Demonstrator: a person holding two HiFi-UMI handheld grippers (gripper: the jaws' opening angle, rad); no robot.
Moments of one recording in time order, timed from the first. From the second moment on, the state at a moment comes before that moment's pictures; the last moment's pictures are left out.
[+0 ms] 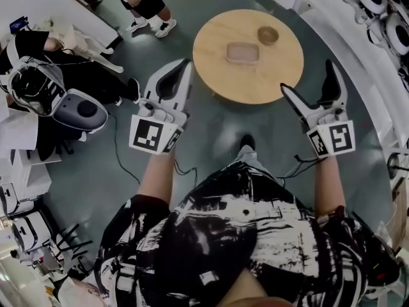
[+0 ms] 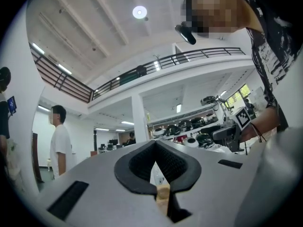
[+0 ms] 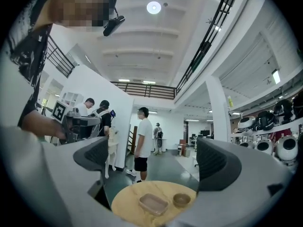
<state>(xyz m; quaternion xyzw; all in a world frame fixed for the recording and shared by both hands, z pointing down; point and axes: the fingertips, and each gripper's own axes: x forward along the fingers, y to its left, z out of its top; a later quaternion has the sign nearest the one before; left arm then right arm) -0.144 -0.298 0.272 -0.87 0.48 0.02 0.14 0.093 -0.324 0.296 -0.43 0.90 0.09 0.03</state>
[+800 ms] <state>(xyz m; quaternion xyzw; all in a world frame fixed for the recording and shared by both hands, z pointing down) -0.113 -0.455 0.260 -0.85 0.51 0.00 0.14 0.104 -0.508 0.338 -0.39 0.92 0.04 0.02</state>
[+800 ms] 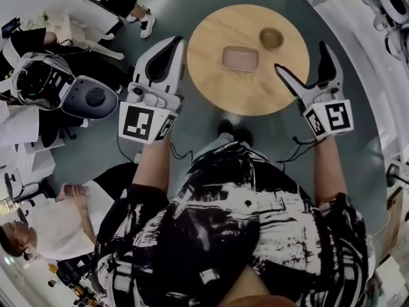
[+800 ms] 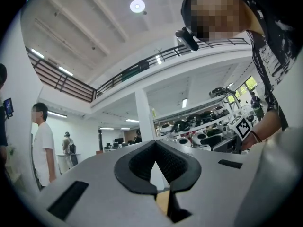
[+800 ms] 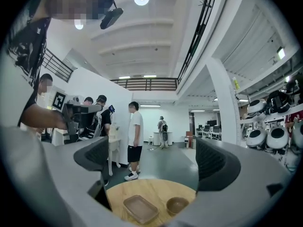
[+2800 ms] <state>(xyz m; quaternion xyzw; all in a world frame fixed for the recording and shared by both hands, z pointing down) -0.152 -0.516 0.307 -0.88 0.46 -0.06 0.09 0.045 -0.571 0.732 -0.37 0.75 -0.55 0.07</state>
